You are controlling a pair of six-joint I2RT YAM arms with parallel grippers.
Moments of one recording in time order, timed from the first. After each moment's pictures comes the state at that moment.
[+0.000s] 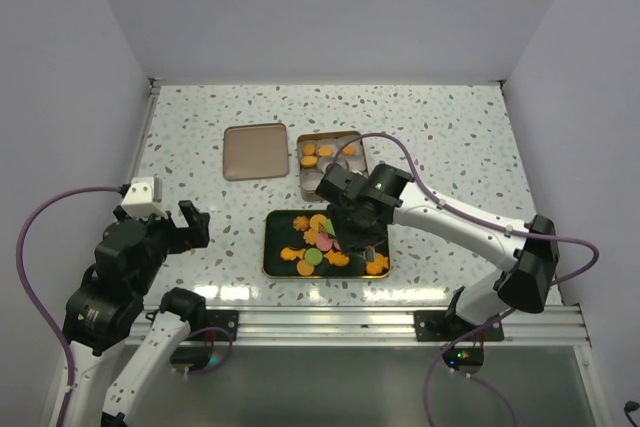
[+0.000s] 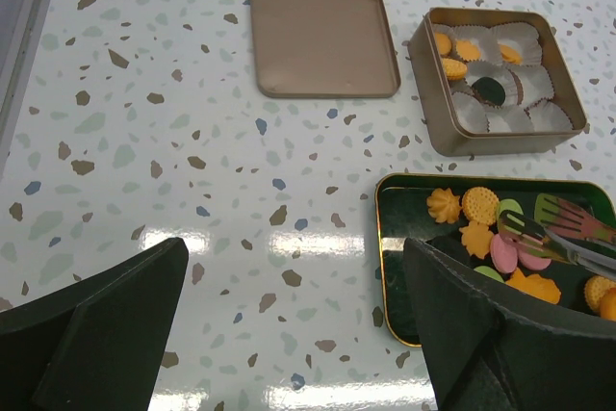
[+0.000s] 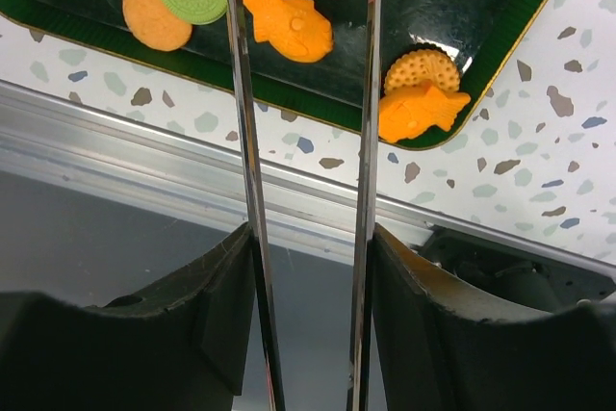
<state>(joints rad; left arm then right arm) -0.32 0.35 0.92 -0.96 -0.23 -0.30 1.03 1.51 1.41 -1.26 0.11 0.72</state>
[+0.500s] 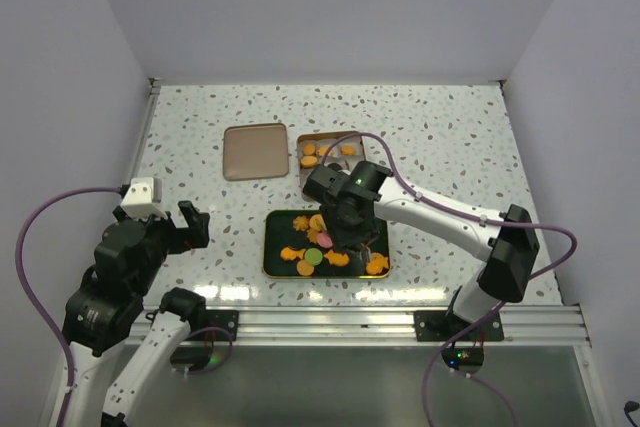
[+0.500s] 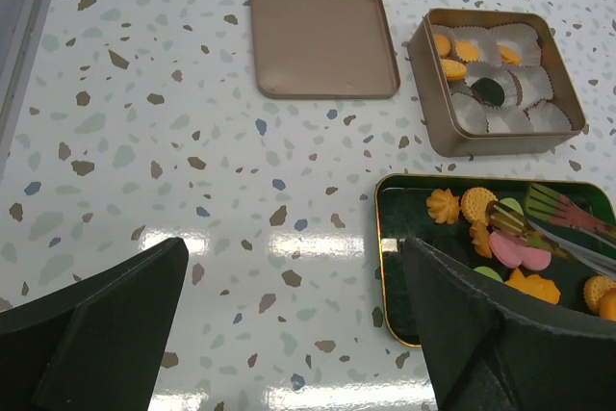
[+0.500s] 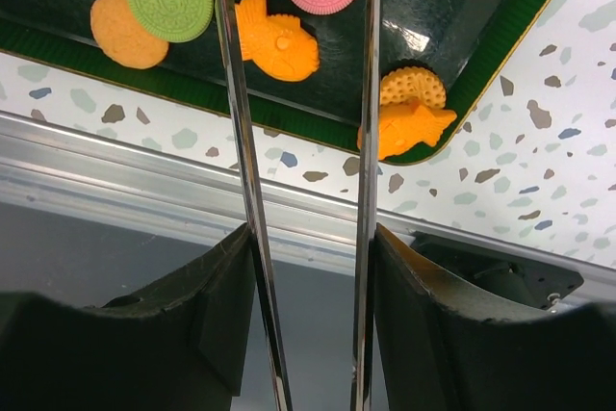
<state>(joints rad) -0.32 0.34 0.92 -0.96 -0.23 -0.30 1.03 1.63 1.48 -1.28 0.15 0.68</state>
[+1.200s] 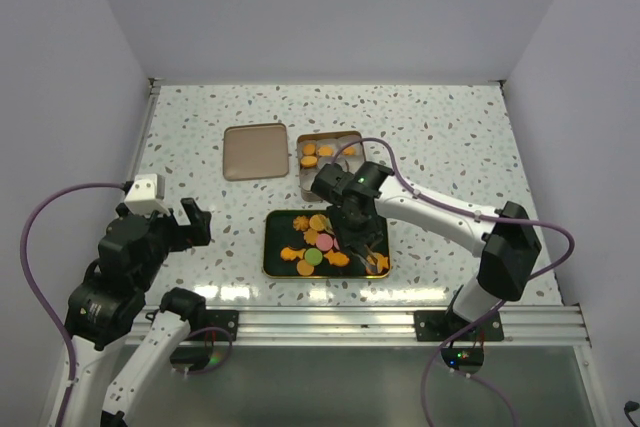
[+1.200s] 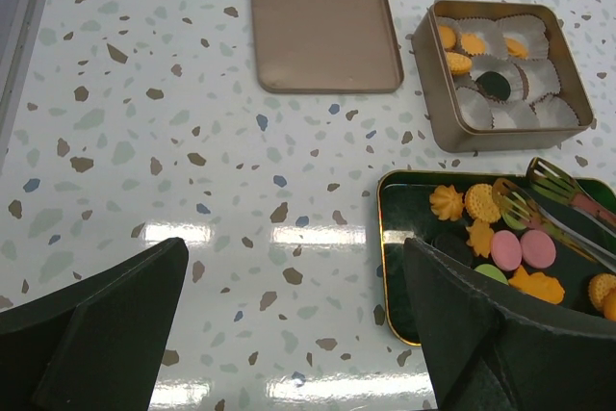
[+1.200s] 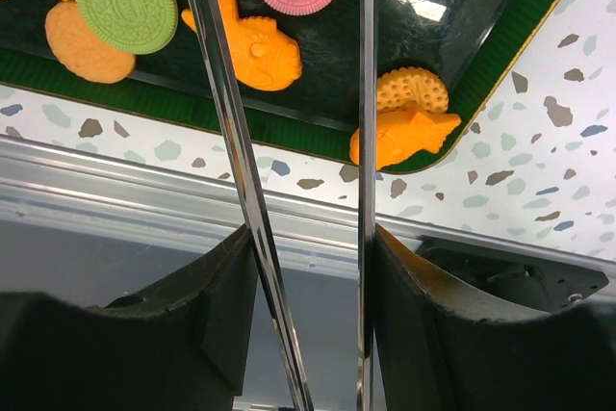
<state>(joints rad) -0.32 0.37 0.92 -0.95 -0.23 -0.30 0.97 1.63 1.38 -1.22 0.10 0.68</state>
